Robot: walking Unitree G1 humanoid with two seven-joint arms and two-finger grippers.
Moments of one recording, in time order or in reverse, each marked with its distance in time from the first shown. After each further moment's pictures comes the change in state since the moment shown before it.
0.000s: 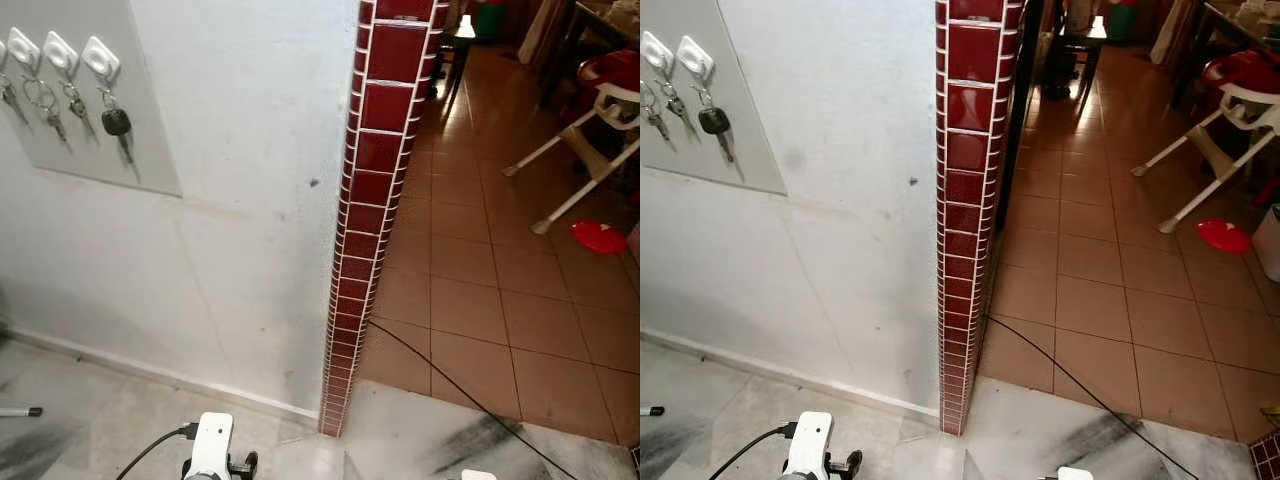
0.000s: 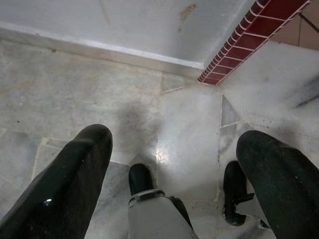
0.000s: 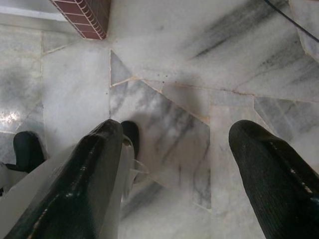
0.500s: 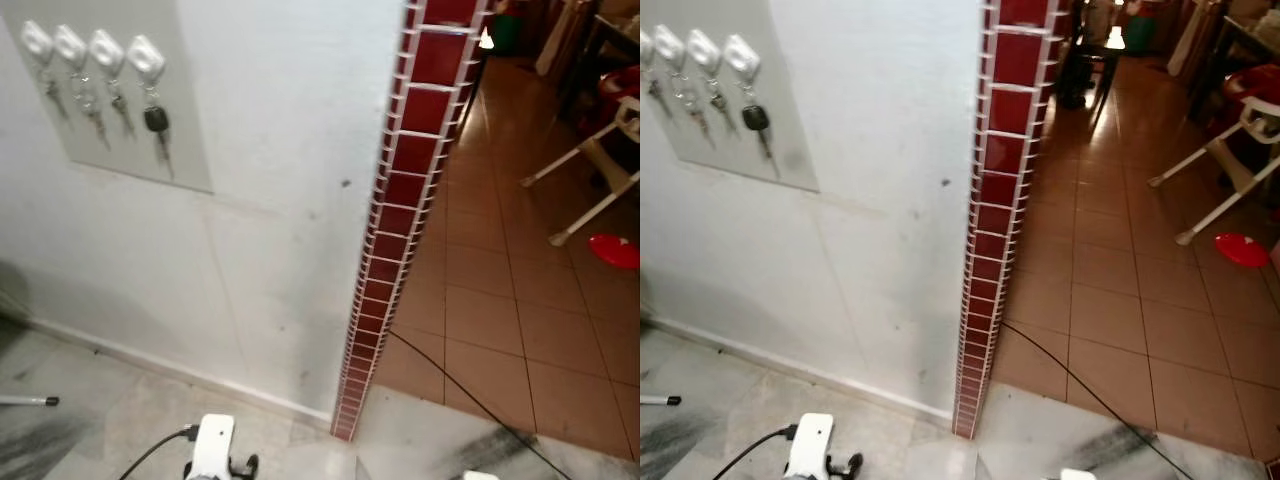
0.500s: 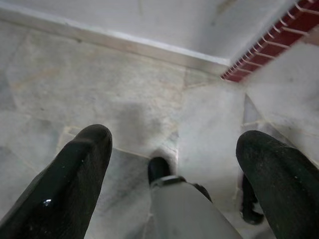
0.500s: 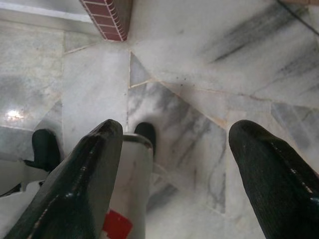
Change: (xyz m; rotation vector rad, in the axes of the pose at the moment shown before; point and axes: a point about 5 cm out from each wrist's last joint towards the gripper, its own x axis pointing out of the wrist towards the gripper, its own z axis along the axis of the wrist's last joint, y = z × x) left arm -0.002 0.006 -0.004 0.001 0.017 0.029; right arm 0.000 0.005 0.001 0.004 0.000 0.015
